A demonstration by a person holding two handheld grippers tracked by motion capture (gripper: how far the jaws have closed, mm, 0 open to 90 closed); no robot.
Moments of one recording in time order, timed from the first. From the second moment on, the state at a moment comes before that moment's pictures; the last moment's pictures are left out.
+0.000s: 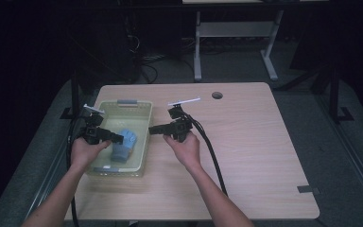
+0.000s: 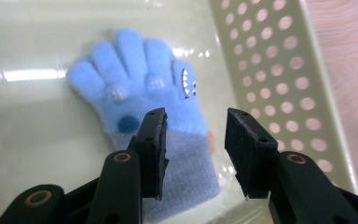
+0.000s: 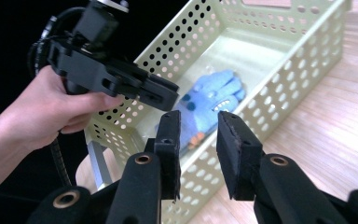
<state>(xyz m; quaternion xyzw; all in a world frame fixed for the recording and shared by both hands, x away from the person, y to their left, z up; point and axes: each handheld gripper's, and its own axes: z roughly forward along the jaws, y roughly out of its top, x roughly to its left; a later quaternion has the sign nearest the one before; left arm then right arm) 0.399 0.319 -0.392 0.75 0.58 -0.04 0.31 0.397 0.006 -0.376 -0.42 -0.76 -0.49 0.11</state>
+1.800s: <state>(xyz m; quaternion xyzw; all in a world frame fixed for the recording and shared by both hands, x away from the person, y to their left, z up) 0.383 0.257 -0.339 0.74 0.49 -0.07 0.45 0.390 -0.090 -0.373 -0.48 -0.72 -0.49 0.08</state>
